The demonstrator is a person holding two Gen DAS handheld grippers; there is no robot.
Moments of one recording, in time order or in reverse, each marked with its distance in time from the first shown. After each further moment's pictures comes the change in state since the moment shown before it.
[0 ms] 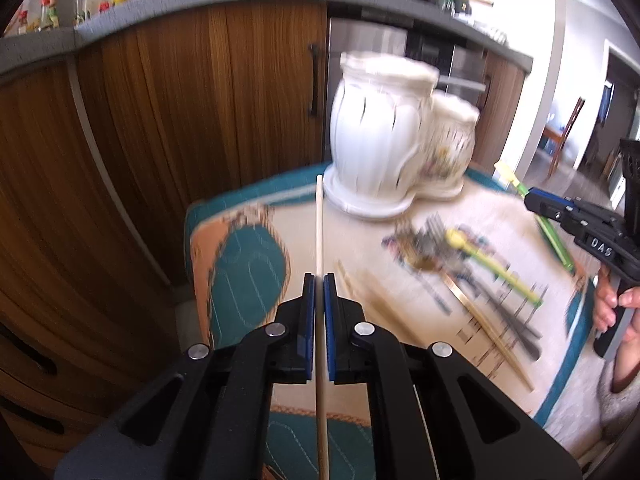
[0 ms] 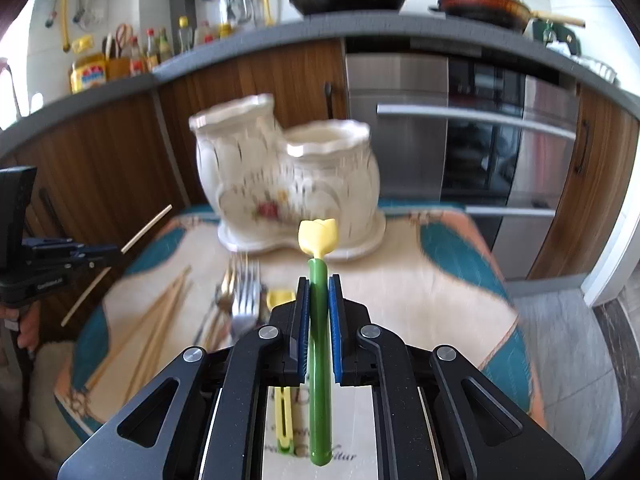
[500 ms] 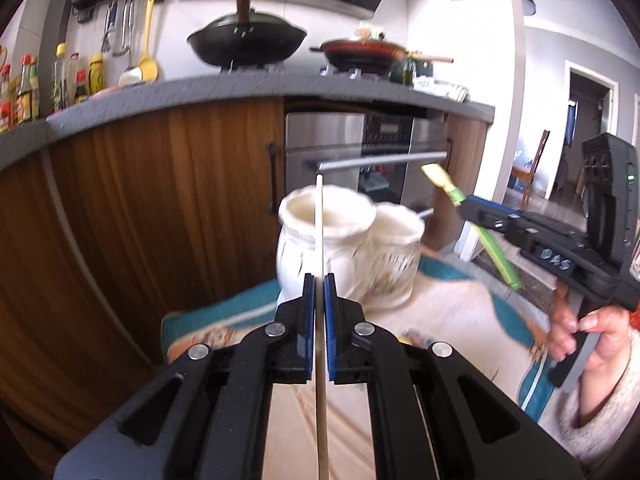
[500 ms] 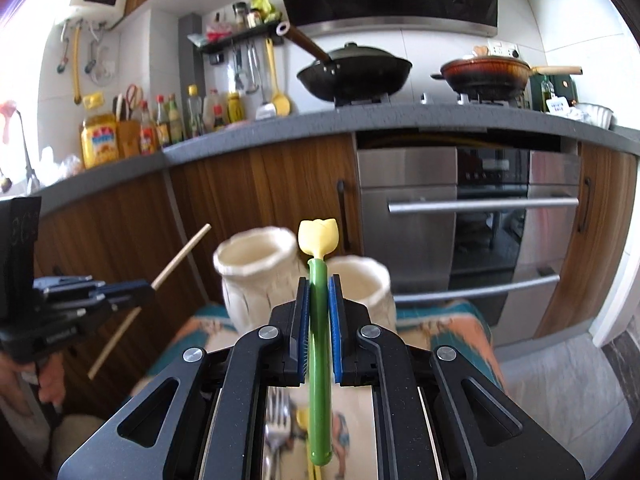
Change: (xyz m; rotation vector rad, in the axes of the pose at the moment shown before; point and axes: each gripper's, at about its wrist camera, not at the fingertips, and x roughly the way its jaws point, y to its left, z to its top) left arm -0.033 -0.035 0.080 0.057 -0.234 -0.095; right arm -0.010 0.014 0.082 0.015 -0.216 0.031
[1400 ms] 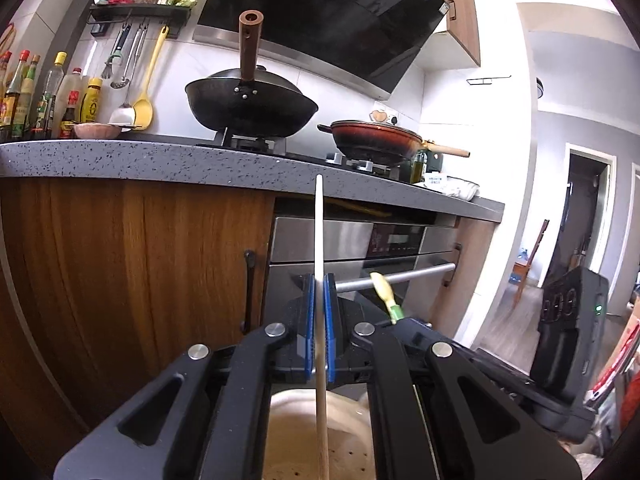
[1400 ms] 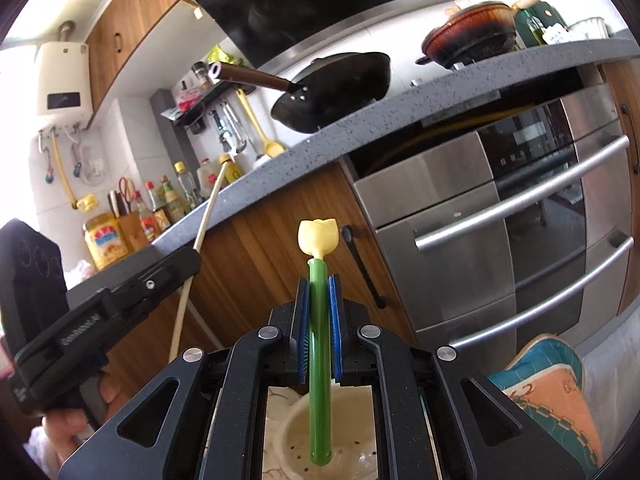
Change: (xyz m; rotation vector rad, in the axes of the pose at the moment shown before) left arm 0.101 0.010 0.080 -0.128 -0.299 -0.037; right arm 0.110 -0.066 0.023 0.301 -0.125 0.163
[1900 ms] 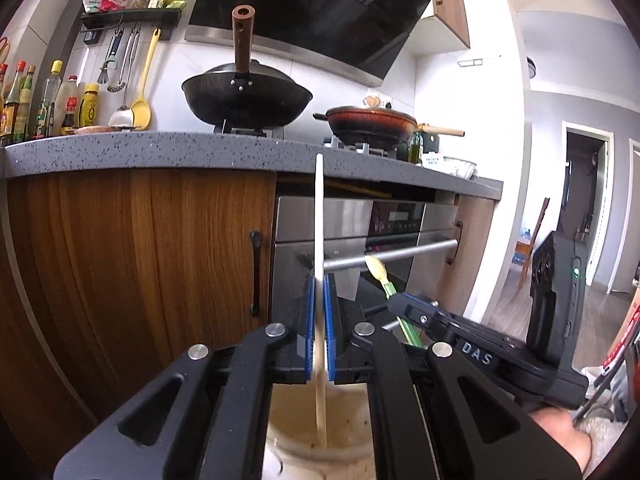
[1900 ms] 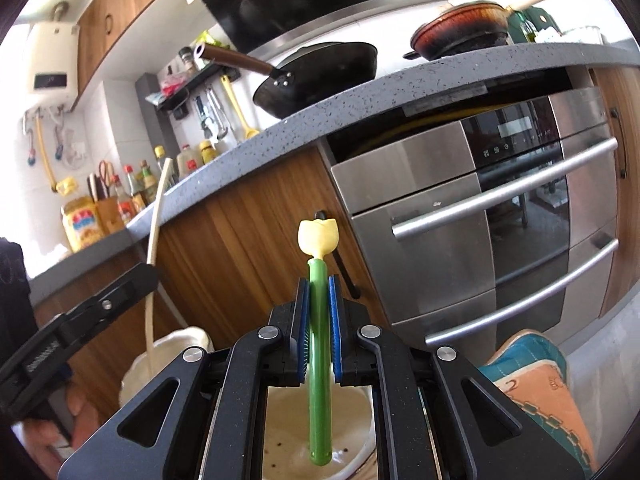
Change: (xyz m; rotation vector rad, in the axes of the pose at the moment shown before) left arm -0.019 -0.001 -0.023 0.061 0.040 0.014; right arm 0.007 -0.001 -0.016 -0.078 0.042 -0.091
